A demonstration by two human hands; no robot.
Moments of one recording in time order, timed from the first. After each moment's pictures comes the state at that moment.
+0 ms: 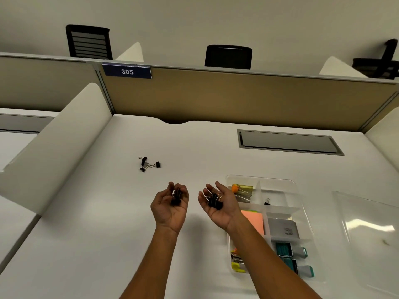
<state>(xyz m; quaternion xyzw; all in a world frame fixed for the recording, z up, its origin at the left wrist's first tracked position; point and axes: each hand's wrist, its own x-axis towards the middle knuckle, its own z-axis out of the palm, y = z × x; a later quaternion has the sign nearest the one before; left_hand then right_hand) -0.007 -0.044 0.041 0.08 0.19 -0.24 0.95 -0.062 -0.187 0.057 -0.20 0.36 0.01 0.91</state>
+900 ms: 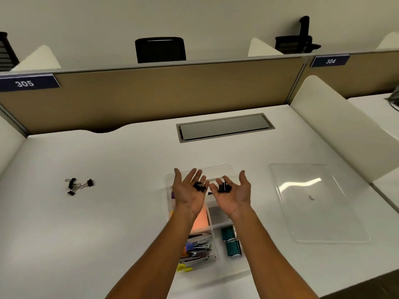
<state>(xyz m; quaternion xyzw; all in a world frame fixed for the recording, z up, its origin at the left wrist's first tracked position) -0.071 -0.264 0.048 0.29 0.15 -0.43 0.84 -0.157 -0.358 0.052 -0.07 0.37 -0.23 0.90</state>
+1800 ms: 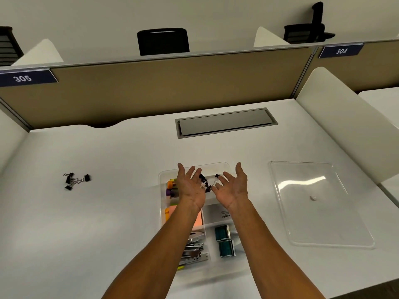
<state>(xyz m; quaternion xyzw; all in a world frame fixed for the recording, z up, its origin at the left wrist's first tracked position) -0.079 -0.300 0.033 0.41 0.16 -0.40 0.81 -0.156 -0.387 0.050 -0.15 0.41 -0.17 0.88</state>
